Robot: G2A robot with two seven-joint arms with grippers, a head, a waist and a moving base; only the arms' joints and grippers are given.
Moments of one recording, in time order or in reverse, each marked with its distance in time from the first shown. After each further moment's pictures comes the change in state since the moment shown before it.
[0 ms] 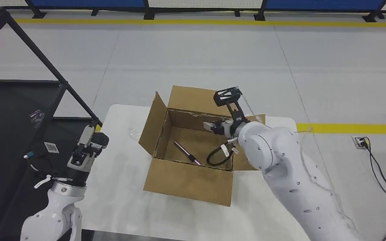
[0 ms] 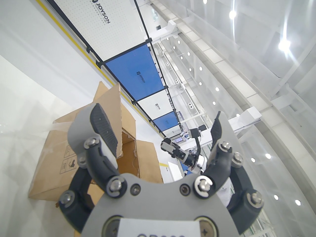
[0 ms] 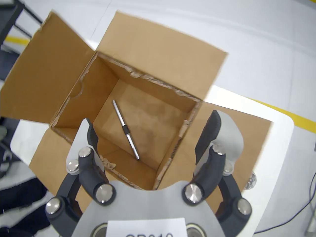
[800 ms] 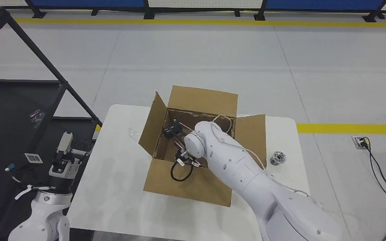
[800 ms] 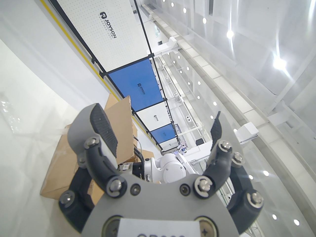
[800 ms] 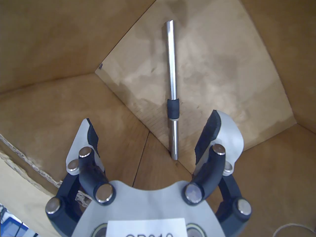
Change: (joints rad) left arm 0.049 0.026 -0.078 0.033 -0.099 -0.018 0.004; right arm 0.368 -0.461 -0.532 1.112 0.397 -0.335 -0.115
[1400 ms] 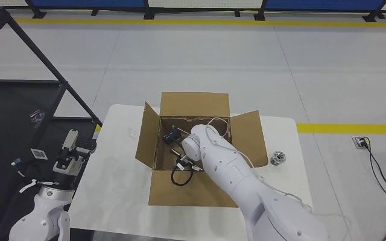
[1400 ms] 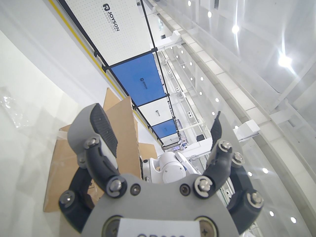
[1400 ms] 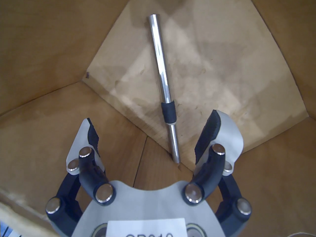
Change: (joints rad) left arm -0.033 0.021 0.020 0.036 0.002 0.013 -0.032; right arm 0.007 -0.099 -0.023 0.198 -0.050 -0.053 -0.043
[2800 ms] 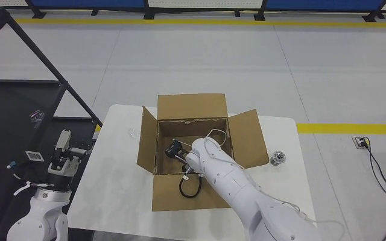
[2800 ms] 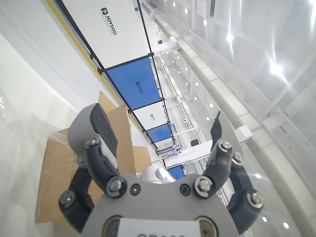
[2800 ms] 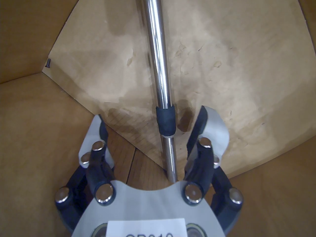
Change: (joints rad) left arm 0.028 0.029 0.006 -0.018 -0.074 0.003 0.053; right arm -0.079 0.004 -0.001 0.022 -0.132 -0.114 -0.092
